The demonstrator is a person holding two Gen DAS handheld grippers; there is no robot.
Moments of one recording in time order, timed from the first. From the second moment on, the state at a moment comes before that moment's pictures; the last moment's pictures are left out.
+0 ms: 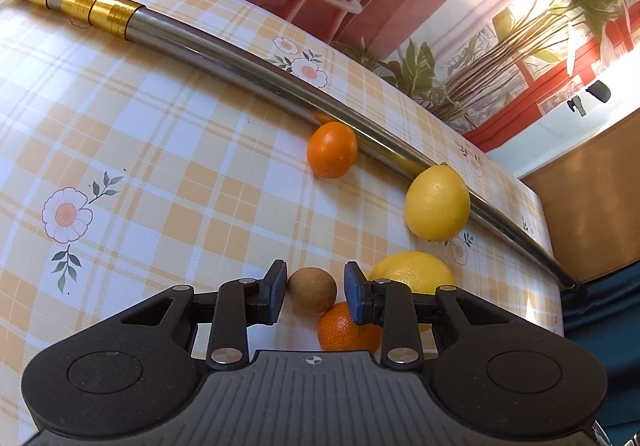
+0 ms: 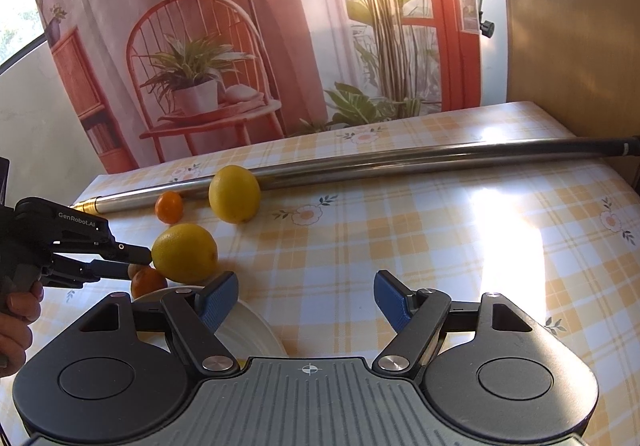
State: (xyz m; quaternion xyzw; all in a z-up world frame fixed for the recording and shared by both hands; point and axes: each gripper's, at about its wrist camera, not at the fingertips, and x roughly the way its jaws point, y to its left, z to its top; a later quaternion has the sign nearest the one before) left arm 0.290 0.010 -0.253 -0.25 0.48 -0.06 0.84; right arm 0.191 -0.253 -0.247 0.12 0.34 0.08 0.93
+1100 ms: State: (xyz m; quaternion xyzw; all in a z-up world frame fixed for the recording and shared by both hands) left arm 0.200 0.017 -0.177 -0.06 0.34 -0.10 0.93; right arm 0.188 -0.242 -0.201 0.08 0.31 0.11 0.94
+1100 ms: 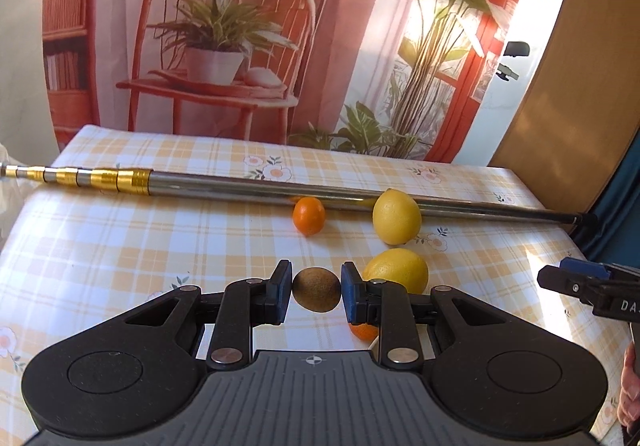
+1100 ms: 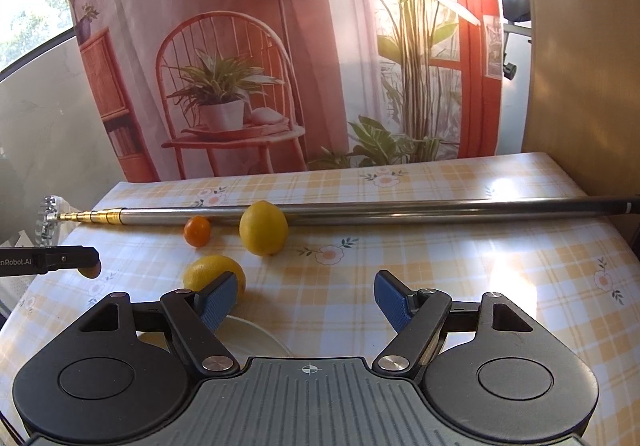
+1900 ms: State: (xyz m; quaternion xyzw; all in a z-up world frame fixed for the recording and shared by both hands) left arm 0.178 0.043 -0.174 -0.06 0.30 -0.10 0.95; right arm 0.282 -0.149 -0.237 0.07 0.40 0.21 0.89
